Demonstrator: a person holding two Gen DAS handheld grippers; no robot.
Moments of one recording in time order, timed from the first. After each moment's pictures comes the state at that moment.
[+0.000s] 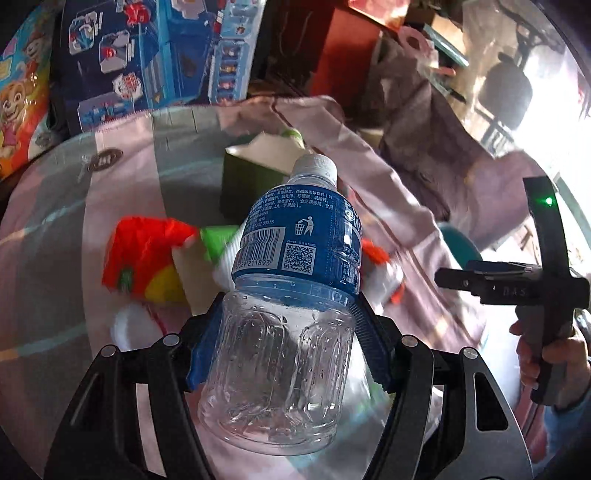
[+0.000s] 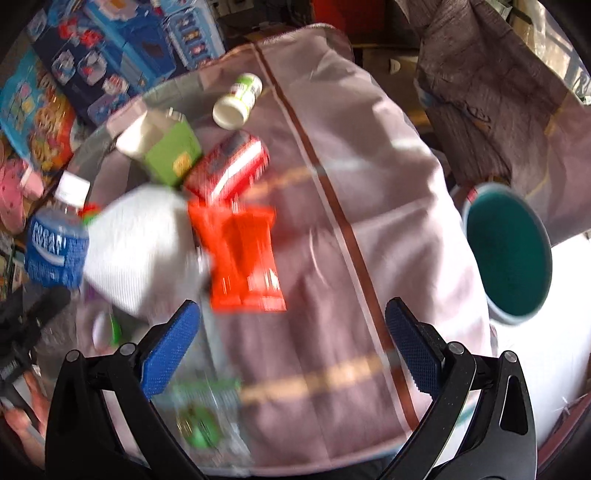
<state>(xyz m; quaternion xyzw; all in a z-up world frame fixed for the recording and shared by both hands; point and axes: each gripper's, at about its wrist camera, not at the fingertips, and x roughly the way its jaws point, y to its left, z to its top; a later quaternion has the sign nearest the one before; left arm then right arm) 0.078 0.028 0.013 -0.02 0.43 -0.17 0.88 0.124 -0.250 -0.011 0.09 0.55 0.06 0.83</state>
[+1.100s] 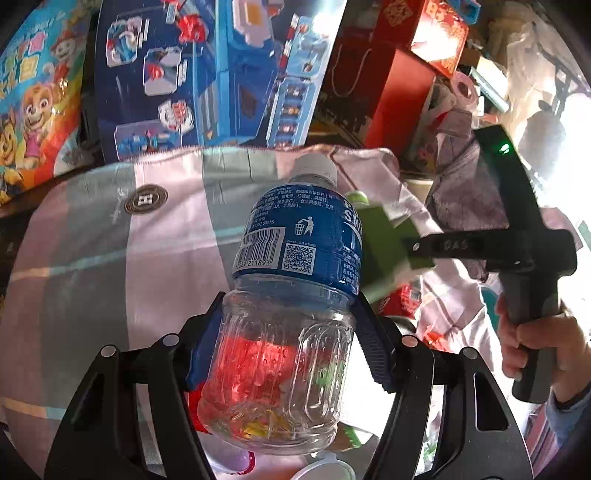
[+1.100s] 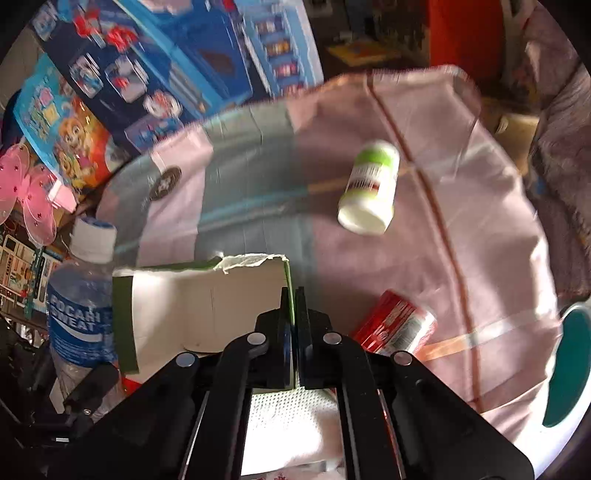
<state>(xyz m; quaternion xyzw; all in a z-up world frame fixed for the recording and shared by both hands) 0.158 0.082 0.035 -0.05 0.40 -0.12 0.91 0.259 -0.132 0.036 0.07 0.52 0.15 0.84</state>
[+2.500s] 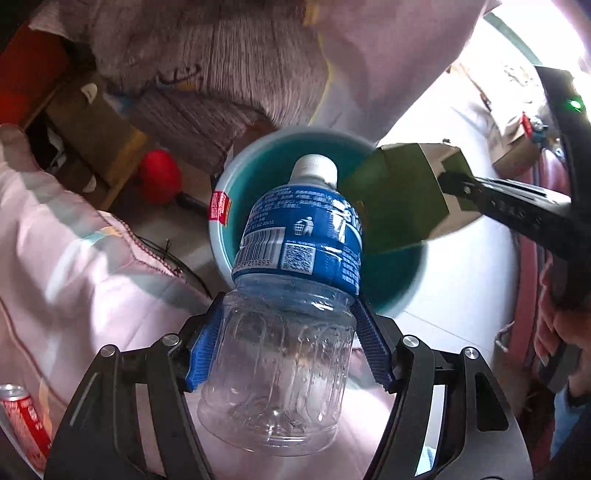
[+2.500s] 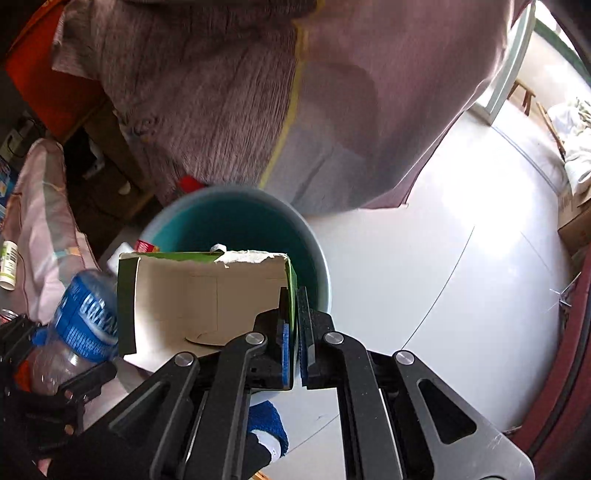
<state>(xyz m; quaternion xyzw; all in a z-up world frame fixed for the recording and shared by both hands) 0.166 -0.441 -0.100 0.23 0.55 -0.38 0.70 0.110 -0.623 -0.090 0.20 0.54 -0.20 0.79</state>
